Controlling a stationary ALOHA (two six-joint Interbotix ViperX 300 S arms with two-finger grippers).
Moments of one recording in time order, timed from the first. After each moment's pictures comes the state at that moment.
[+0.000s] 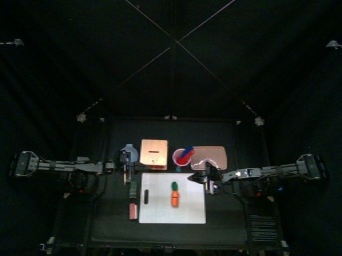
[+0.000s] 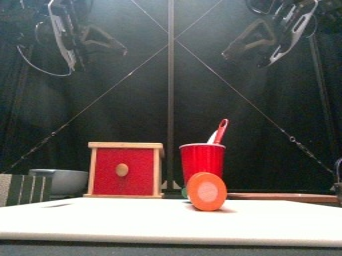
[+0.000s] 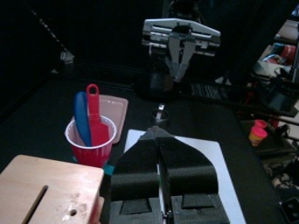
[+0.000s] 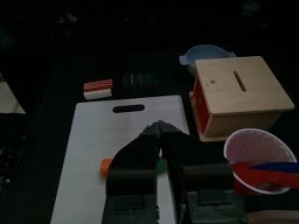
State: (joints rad) left arm 0.04 -0.62 0.99 -0.13 -0.25 0.00; right arm 0.04 -0.58 0.90 -1.46 0.04 1.52
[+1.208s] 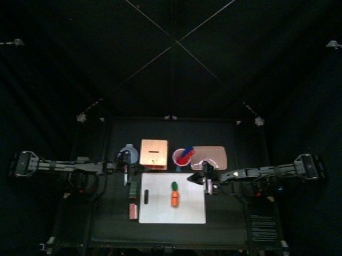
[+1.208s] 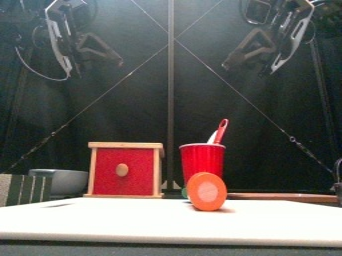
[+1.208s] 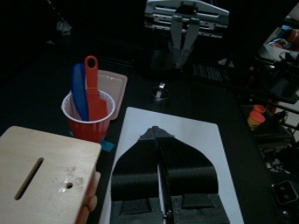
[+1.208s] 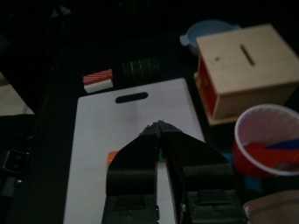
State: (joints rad) left arm 0.05 -0.62 1.00 -0.18 -0.17 0.00; right arm 0.03 -0.52 0.91 -1.31 0.04 1.53
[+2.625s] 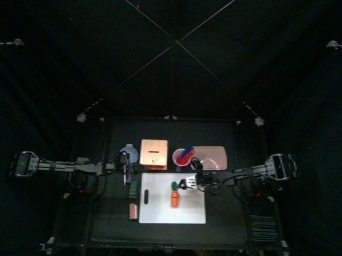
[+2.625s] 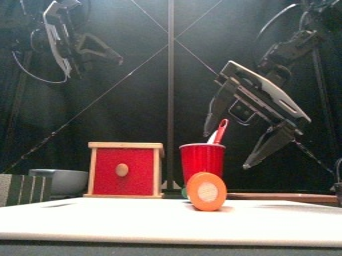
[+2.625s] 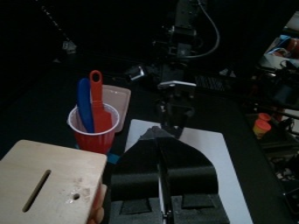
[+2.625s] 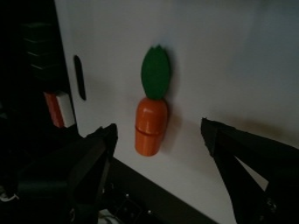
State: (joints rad) left arm 0.06 -0.62 1.04 -0.14 -0.29 0.00; right arm 0.06 -0.10 0.76 -0.01 0.23 1.53
